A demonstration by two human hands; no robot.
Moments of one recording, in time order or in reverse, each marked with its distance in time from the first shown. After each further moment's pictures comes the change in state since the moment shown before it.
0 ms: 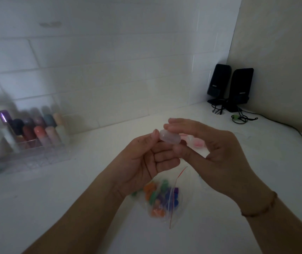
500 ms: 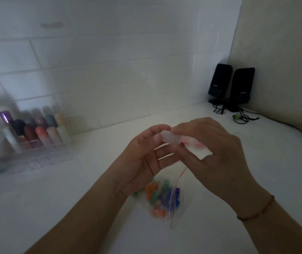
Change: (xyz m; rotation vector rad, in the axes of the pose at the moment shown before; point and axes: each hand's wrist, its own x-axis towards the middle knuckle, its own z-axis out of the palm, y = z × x) left_hand 0.003 -0.003 -0.001 -0.031 0.042 0.093; right_hand -0.001 0.002 0.007 -0.322 0.146 -0.181
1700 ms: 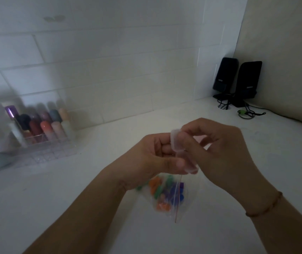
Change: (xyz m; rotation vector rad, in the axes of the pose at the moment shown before) left_hand -0.005 0.002 -0.006 0.464 -0.156 -0.114; right_hand 0.003 -0.007 -0.001 0.076 -0.085 0.365
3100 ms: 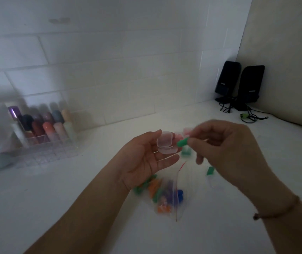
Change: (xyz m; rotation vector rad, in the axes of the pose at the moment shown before) left_hand 0.007 0.006 -0.003 -0.483 0.515 -0.222; right_hand 0.006 -0.005 -0.013 0.188 -0.116 0.315
